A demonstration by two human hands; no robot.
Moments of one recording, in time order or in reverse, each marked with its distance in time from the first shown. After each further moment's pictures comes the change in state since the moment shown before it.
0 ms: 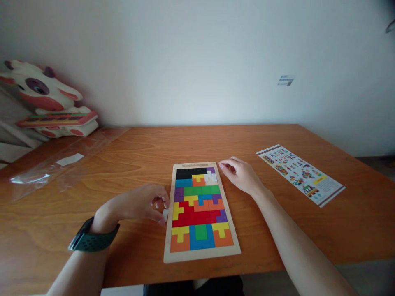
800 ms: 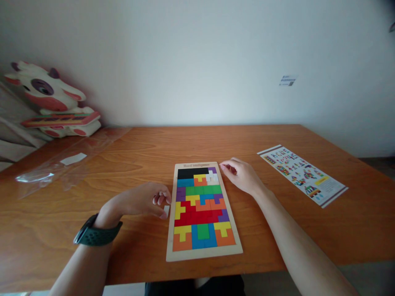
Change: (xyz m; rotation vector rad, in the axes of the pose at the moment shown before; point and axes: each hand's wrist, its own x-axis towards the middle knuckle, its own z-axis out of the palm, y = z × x) left_hand 0.003 -0.002 -0.003 -0.036 -0.037 -0.038; right_hand 0.000 0.002 0.004 0.006 -0.010 -0.008
